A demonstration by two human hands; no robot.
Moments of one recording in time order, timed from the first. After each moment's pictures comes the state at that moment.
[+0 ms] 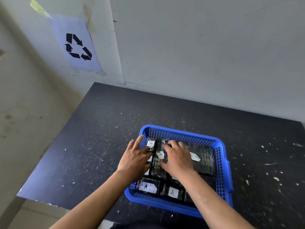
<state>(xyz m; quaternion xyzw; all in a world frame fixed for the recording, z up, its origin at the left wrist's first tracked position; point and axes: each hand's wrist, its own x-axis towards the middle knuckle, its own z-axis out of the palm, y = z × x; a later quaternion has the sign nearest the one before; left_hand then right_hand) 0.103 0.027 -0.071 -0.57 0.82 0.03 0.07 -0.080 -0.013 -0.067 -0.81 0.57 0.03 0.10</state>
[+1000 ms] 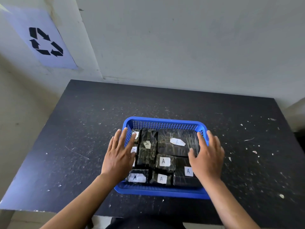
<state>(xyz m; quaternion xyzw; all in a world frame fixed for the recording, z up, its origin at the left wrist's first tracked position) 0.100 0.046 -0.078 -0.63 0.77 0.05 -0.06 -0.190 0.039 -0.046 -0.62 0.77 -0.12 0.04</state>
